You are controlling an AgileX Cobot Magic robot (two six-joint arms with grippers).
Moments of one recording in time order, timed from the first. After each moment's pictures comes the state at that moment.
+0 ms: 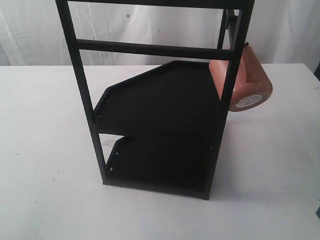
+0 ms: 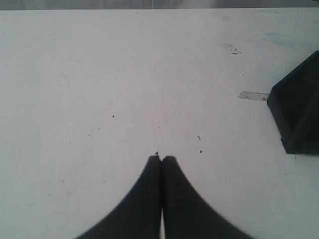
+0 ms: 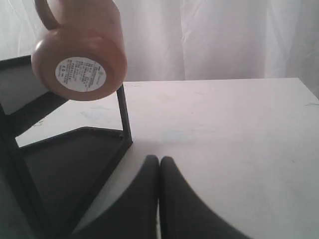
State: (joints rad) left arm 0.07 0.05 0.02 -0.31 0.34 0.26; right arm 0.26 0.28 -0.01 0.84 -0.08 -0.70
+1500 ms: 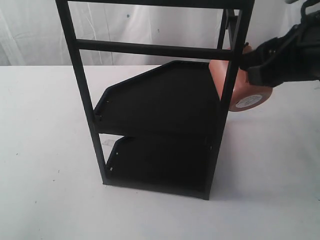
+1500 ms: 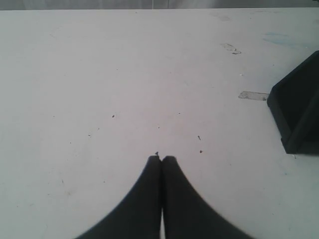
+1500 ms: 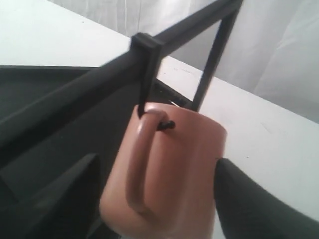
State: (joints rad) left arm 0.07 0.05 0.02 -0.31 0.34 0.26; right arm 0.31 1.06 -0.89 0.39 0.41 -0.56
